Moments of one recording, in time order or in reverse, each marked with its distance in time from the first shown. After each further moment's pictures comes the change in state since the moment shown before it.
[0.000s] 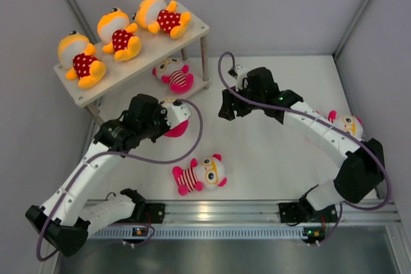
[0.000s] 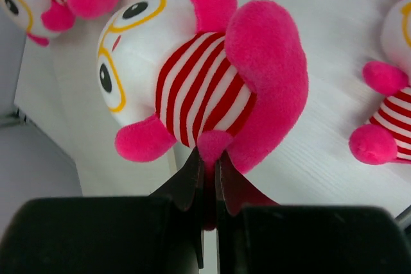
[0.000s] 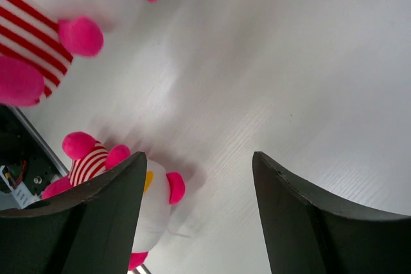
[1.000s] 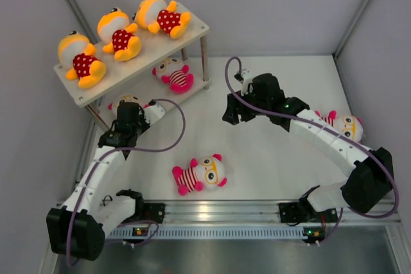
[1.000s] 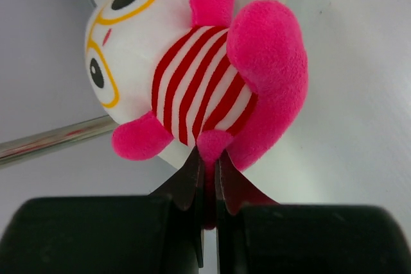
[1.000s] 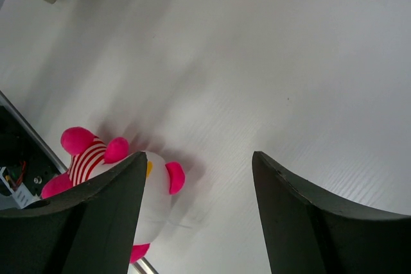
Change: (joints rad) left arm 0.360 -0.010 -0.354 0.408 -0.273 0.111; right arm -0.001 -0.093 -0.109 0.029 0.042 0.041
